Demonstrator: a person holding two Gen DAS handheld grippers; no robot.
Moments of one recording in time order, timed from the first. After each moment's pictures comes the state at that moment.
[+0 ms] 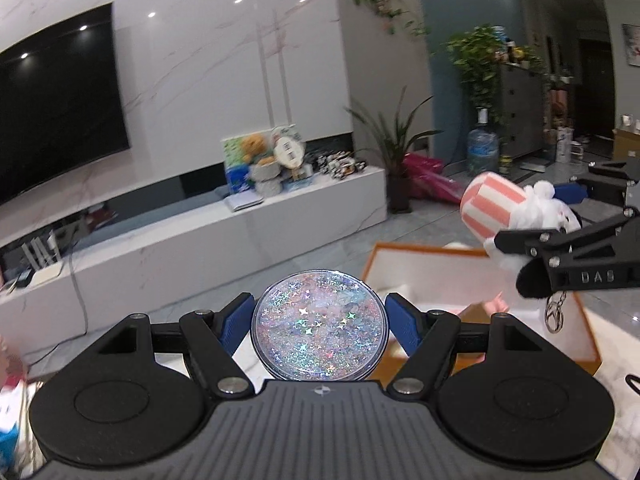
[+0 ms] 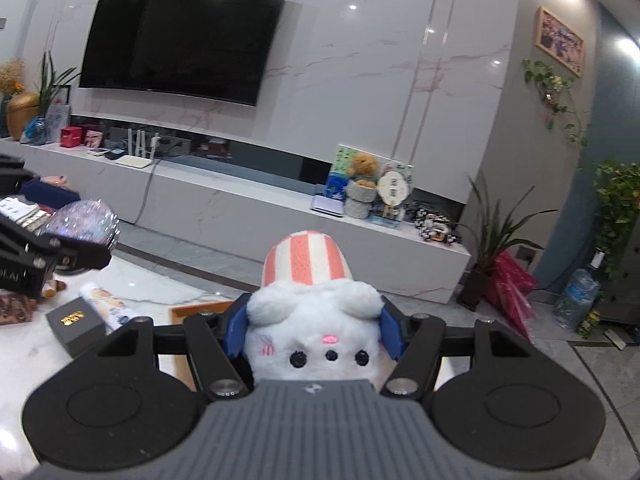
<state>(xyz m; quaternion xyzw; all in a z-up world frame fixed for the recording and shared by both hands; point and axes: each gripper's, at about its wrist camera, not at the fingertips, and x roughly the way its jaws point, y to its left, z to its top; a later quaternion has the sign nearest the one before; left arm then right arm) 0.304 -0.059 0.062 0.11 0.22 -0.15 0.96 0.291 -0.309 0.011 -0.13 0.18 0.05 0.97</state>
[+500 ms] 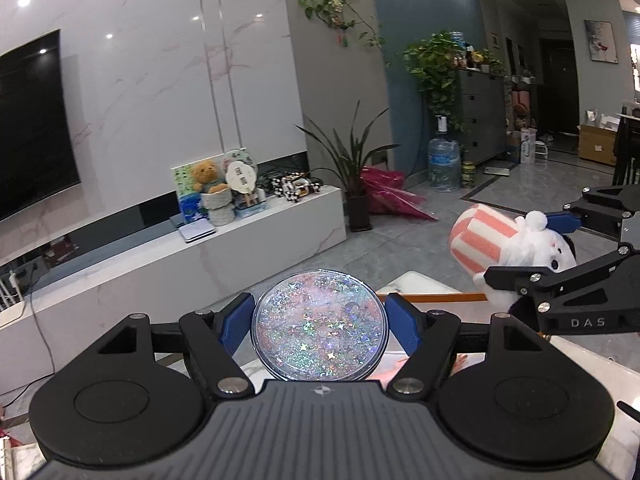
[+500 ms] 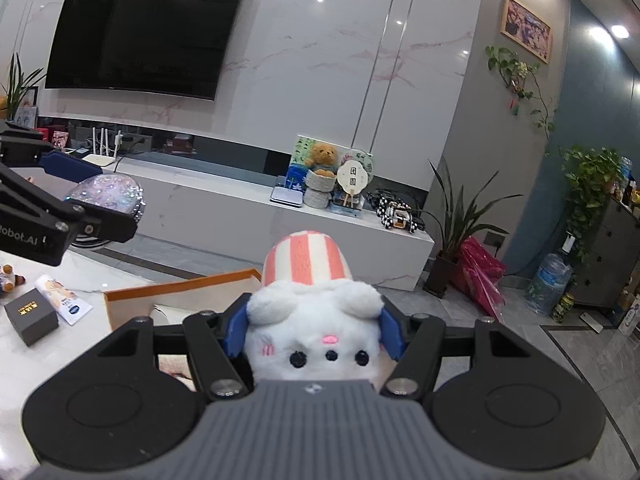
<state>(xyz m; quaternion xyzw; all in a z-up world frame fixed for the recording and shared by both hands) 0.339 -0.130 0.062 0.12 0.20 -0.20 0.95 0.298 -0.366 0.010 -0.12 0.19 0.01 0.97</state>
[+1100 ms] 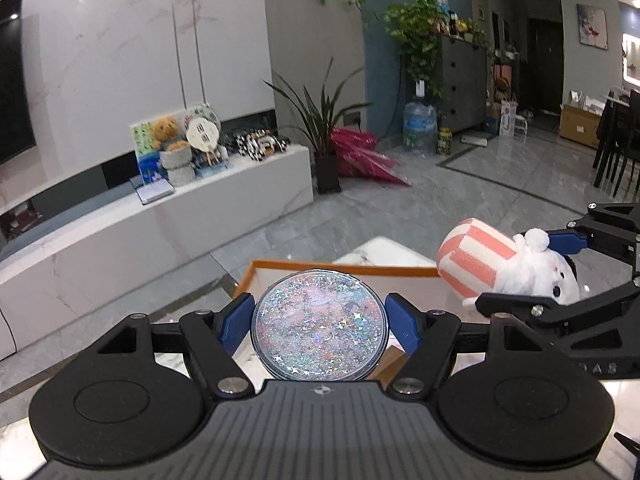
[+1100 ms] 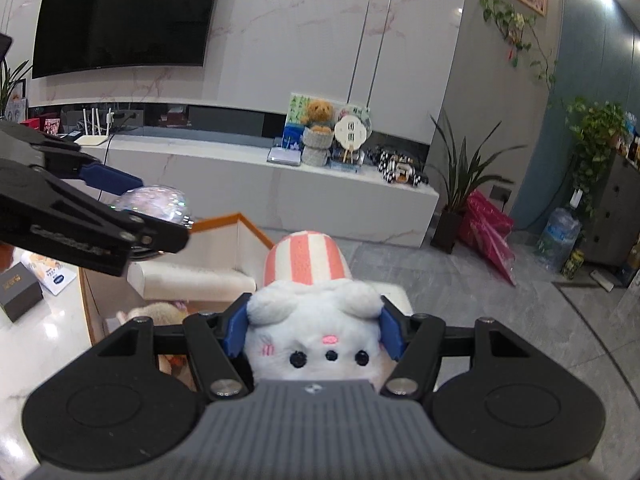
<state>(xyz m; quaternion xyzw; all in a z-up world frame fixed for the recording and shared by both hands) 0.395 -0.174 0.007 0.12 0.27 -0.24 0.93 0.323 -0.395 -0.041 -0.09 0.25 0.01 0.96</state>
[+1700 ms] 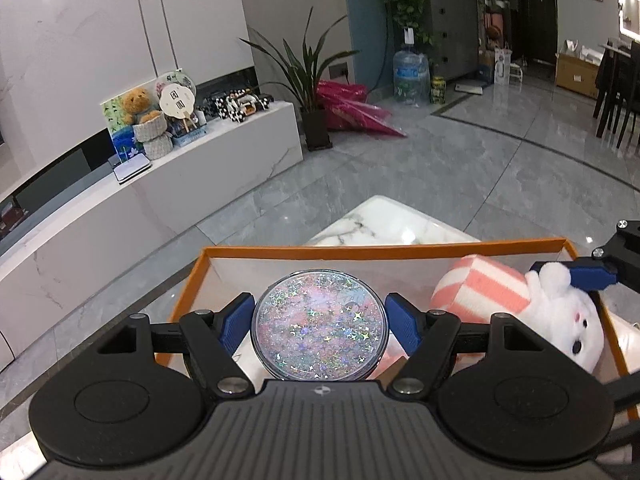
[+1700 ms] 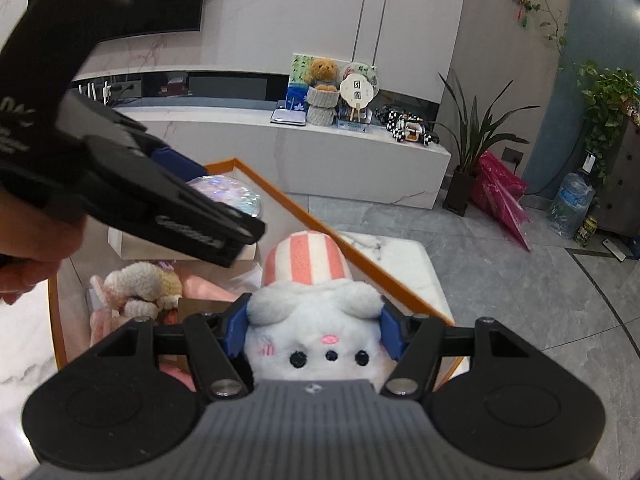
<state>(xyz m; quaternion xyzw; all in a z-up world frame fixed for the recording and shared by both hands) 0.445 -0.221 -0.037 0.17 0.32 -0.24 0.90 0.355 -0.398 -0.087 -0.08 0.30 0.01 0.95</state>
